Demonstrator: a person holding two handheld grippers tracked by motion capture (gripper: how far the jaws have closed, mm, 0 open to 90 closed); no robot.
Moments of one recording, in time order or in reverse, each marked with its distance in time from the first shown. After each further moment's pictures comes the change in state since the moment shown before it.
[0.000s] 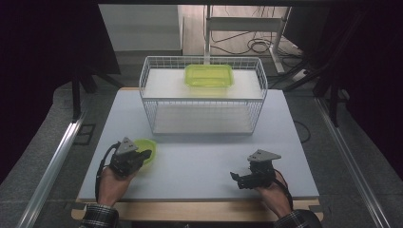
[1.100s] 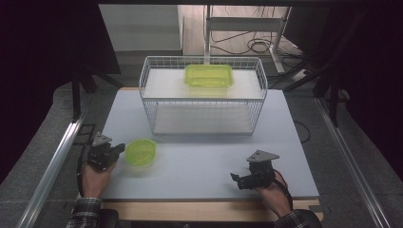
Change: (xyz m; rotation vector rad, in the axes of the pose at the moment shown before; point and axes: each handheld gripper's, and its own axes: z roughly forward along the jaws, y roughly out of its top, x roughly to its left) left arm 0.068 -0.032 -0.003 0.028 0.181 -0.186; right arm -0.001 -0.002 0.003 0.029 -0.002 -0.009
